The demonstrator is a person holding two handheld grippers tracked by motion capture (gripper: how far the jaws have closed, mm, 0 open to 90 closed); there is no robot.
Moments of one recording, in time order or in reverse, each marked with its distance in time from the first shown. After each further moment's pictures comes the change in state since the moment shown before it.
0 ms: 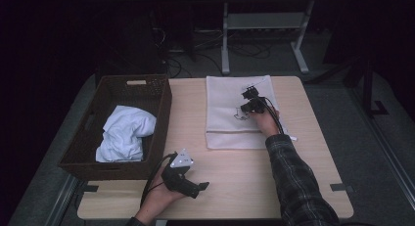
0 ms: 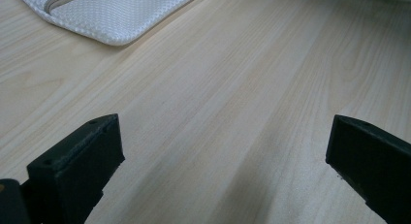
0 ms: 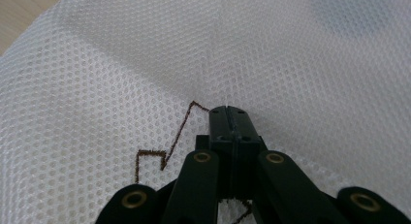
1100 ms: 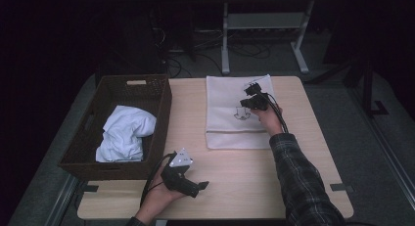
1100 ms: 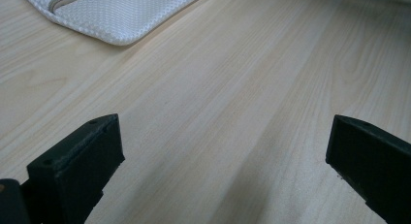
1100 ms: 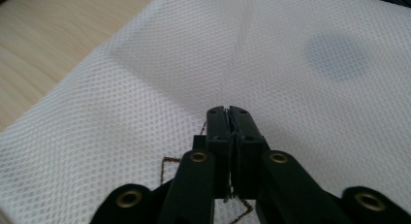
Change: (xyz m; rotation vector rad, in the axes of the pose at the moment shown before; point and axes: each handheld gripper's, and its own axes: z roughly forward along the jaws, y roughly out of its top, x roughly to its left) left arm 0.001 0.000 0.000 -0.005 0.001 -0.008; right arm 0.000 0.007 -0.025 -0.100 0.039 -0.065
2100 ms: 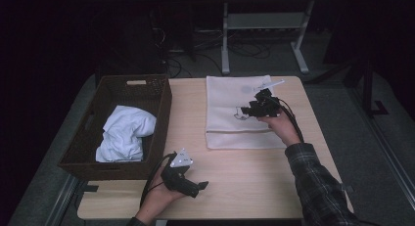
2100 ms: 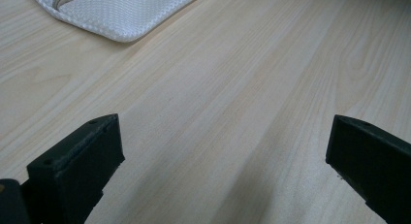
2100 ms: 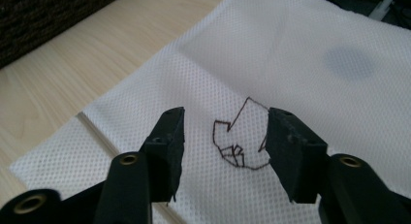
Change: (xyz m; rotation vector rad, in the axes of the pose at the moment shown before) left arm 0.000 -0.001 0.000 0.009 0.017 0.002; right arm 0.013 -0.021 -0.061 -0.085 0.112 -0.067
